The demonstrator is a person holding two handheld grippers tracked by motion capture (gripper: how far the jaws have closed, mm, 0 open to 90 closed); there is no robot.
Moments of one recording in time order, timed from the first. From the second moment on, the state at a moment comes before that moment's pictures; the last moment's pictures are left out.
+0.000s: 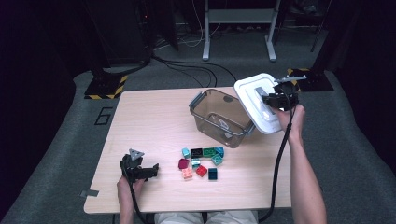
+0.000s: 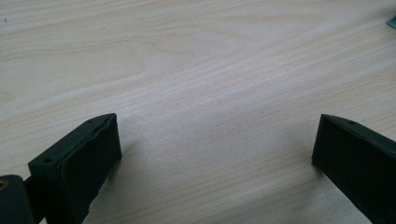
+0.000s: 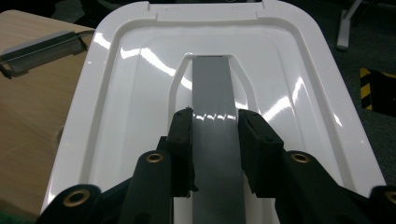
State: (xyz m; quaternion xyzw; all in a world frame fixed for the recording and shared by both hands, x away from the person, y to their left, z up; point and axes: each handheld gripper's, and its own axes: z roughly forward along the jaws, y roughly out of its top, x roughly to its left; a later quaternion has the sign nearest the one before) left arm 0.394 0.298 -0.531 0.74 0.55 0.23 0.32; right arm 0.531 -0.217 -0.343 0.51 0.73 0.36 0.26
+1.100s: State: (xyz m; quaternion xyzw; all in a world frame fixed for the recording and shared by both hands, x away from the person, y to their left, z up) left arm 0.394 0.298 -0.531 0.74 0.55 0.23 0.32; right arm 0.531 -0.272 -0.378 0.59 0.68 0.33 0.28
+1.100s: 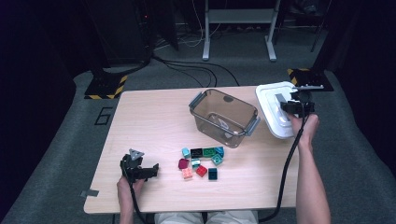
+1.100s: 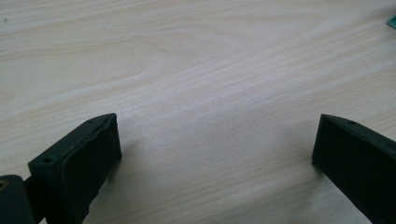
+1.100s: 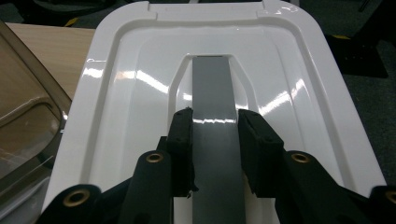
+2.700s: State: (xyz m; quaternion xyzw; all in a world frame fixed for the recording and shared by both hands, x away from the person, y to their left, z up) left arm 0.394 0.298 -0.531 0.74 0.55 0.23 0.32; right arm 0.548 -0.250 -0.474 0.64 0.68 0.30 0.22
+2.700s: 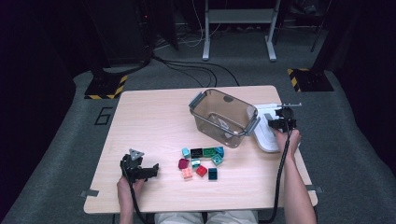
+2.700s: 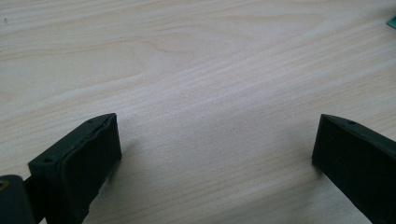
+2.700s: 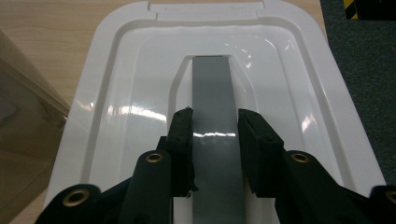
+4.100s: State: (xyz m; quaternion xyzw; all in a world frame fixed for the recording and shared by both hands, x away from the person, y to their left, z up) left arm 0.394 0.299 -0.531 0.74 0.55 0.23 0.32; right arm 0.493 -0.253 -0.483 0.58 0.70 0.34 0.23
